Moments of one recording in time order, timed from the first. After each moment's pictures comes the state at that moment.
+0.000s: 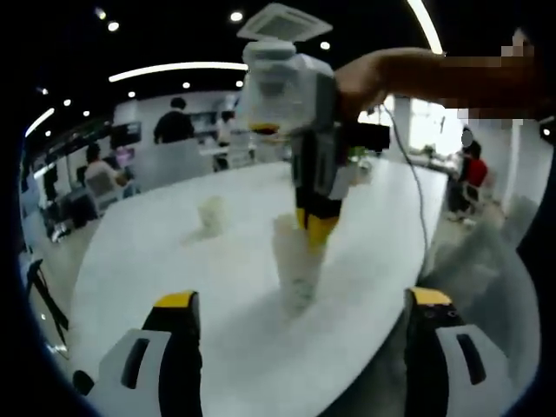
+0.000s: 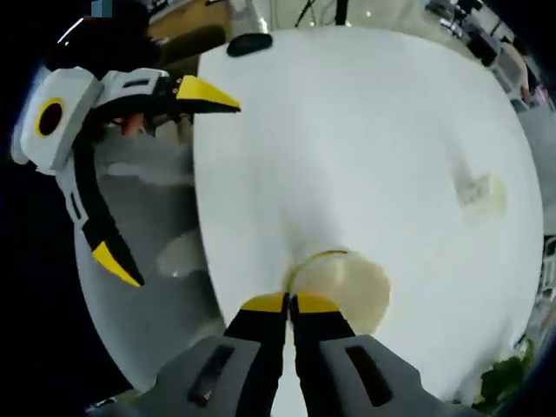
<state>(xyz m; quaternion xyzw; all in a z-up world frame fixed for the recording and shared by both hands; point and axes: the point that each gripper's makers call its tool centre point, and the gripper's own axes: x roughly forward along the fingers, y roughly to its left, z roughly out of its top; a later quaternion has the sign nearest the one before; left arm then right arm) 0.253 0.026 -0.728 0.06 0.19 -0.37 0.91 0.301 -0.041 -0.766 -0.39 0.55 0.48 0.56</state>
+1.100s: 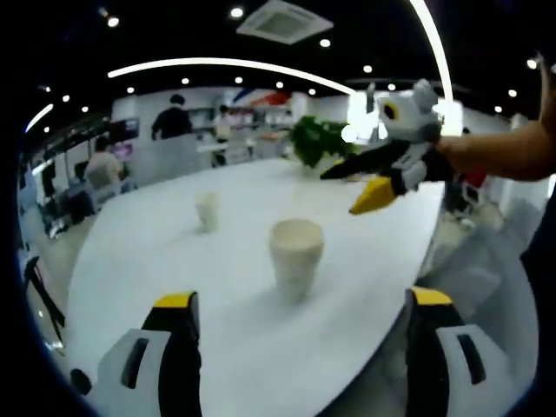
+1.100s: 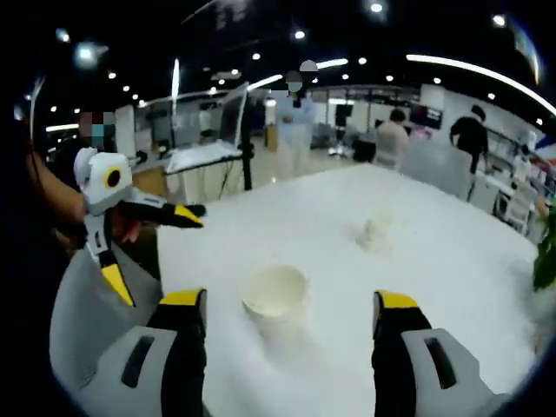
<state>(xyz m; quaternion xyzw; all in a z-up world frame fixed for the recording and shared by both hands) 0.257 0.026 -0.729 0.05 0.20 -0.38 0.90 0.314 -0.110 -0.711 -0.07 0.19 0.40 0.89</state>
